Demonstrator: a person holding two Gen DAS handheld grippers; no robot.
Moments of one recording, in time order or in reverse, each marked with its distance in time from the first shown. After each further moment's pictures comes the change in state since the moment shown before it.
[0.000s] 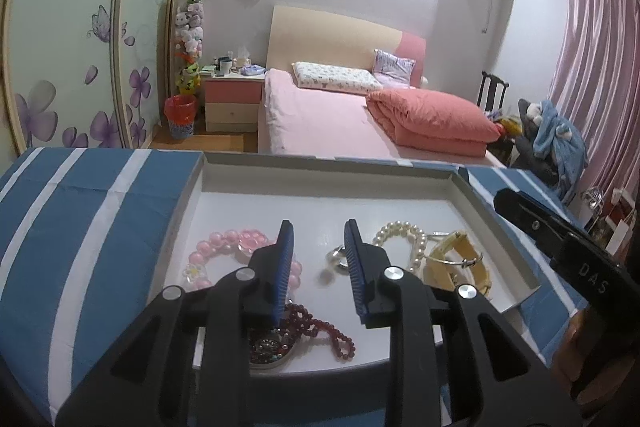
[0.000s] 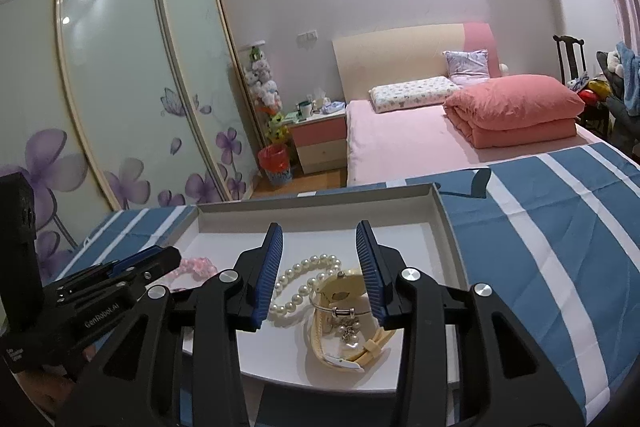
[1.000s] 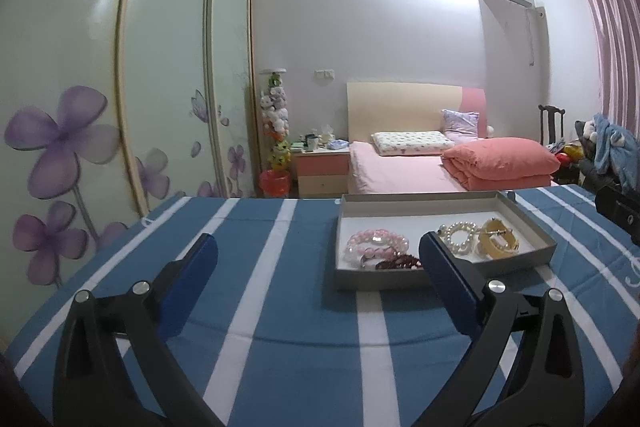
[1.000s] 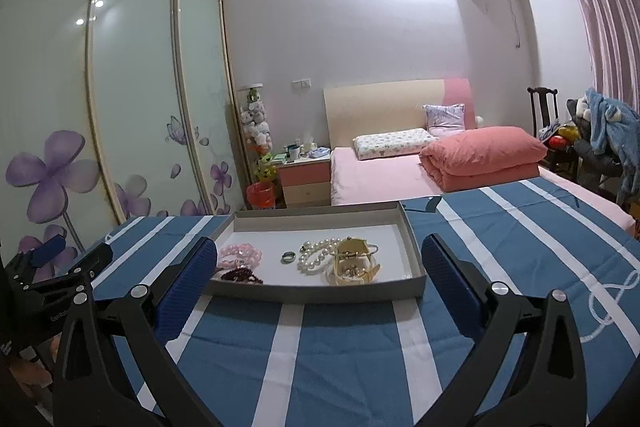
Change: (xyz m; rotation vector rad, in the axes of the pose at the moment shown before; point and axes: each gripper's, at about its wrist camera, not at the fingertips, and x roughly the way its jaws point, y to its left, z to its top) left arm -0.196 0.010 -0.069 0.091 -0.285 0.347; right arm -0.138 0.044 -0.036 -0.082 -0.173 -0.083
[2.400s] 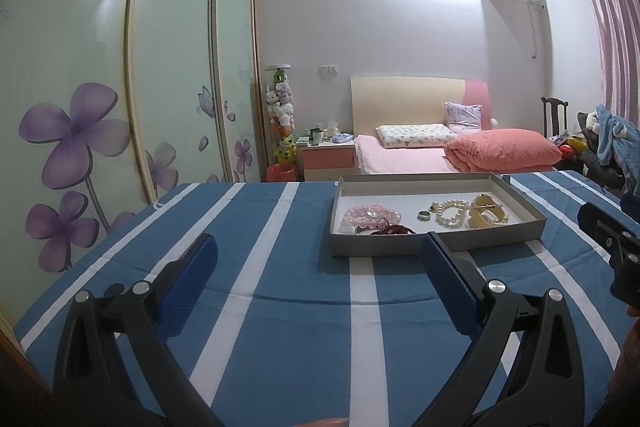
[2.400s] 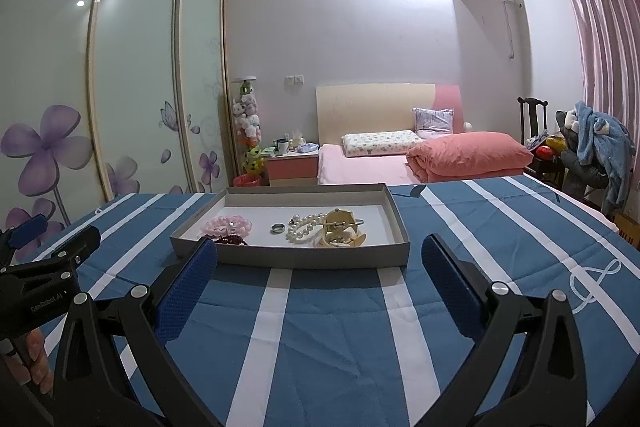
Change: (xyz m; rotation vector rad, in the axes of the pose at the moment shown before) left arm -0.031 -0.016 -0.028 0.010 0.015 0.021; right arm -0.024 0.004 -0.035 -0.053 0.000 -0.052
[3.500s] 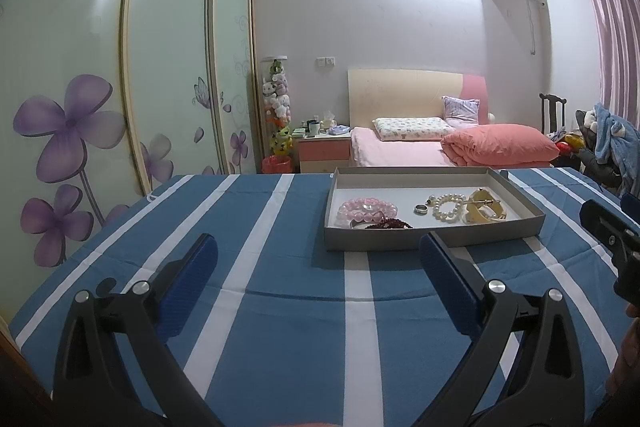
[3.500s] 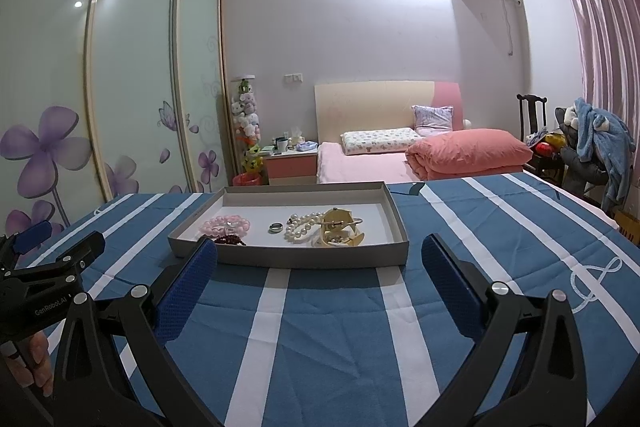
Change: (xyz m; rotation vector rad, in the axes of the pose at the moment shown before) left arm 0.008 -0.003 0.003 -0.006 0.031 -0.012; right arm 0.002 -0.003 0.000 0.005 0.005 -0.002
